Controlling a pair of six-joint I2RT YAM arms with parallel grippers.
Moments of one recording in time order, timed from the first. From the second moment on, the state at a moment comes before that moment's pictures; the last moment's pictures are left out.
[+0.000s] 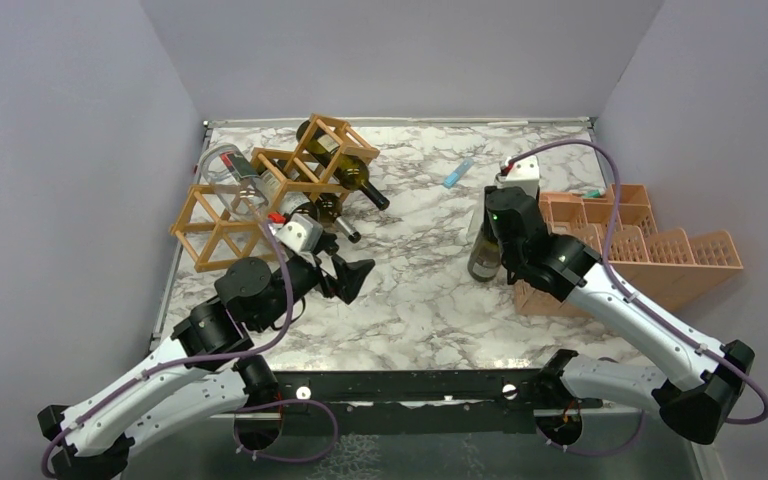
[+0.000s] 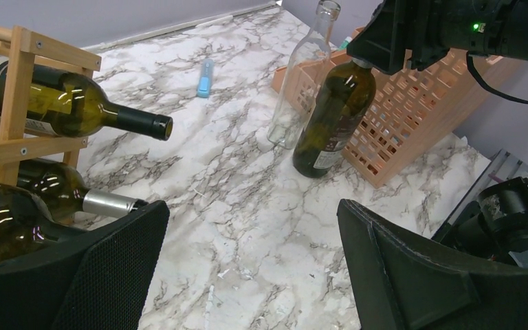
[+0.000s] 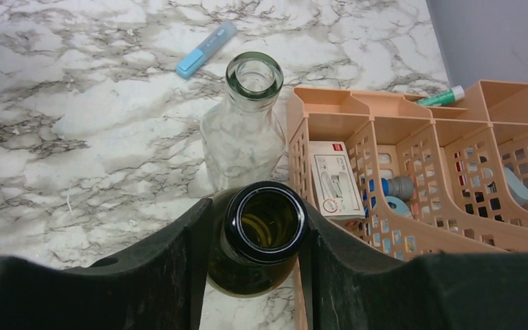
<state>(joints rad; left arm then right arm) -0.95 0.57 0.75 -0.23 -0.19 -0.21 0.75 1.07 1.04 -0.52 0.81 0.27</state>
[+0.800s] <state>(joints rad) -0.95 0.83 0.65 0.07 0.00 -0.30 0.74 0.95 1.04 -0.53 0.29 0.16</state>
